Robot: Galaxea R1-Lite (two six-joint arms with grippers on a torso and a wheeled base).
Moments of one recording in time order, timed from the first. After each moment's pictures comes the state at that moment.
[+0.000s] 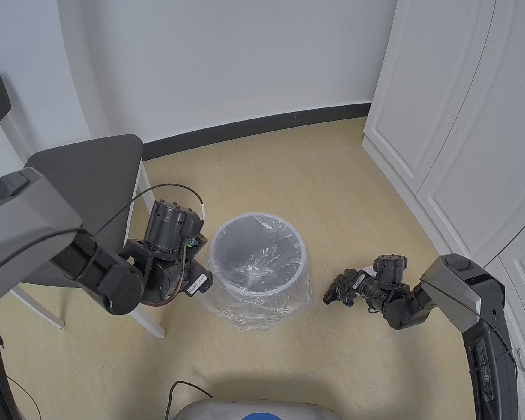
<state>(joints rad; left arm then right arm) -0.49 2.09 -1.00 -0.53 0.37 0.41 0.19 2.74 -1.47 -0.81 -0.13 0.64</state>
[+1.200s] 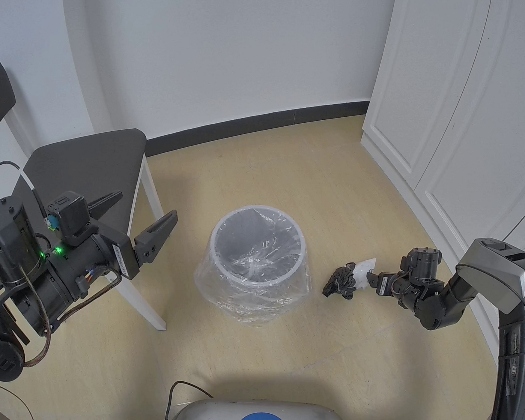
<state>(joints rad) -0.45 1.55 -0.36 -1.27 0.05 0.01 0.13 2.48 -1.10 -0.95 -0.11 0.12</state>
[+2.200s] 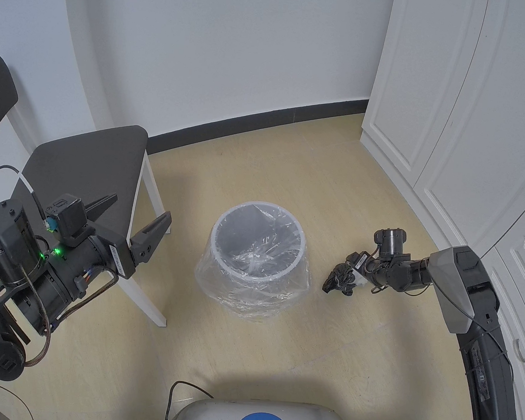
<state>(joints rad) -0.43 1.56 -0.34 -1.30 0.05 0.01 0.15 2.82 -1.99 -0.21 -0.07 0.68</state>
